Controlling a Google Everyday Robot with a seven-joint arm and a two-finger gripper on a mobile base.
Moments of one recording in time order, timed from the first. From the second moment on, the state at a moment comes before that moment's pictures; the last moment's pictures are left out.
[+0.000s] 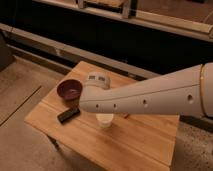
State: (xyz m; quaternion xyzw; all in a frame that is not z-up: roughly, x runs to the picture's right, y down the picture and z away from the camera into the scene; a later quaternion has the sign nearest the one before) arm -0.035 0.081 0.686 -0.11 0.09 0.68 0.72
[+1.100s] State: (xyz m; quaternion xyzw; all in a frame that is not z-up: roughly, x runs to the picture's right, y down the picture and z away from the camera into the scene) arm -0.042 0.090 0.705 -0.18 0.13 0.71 0.67
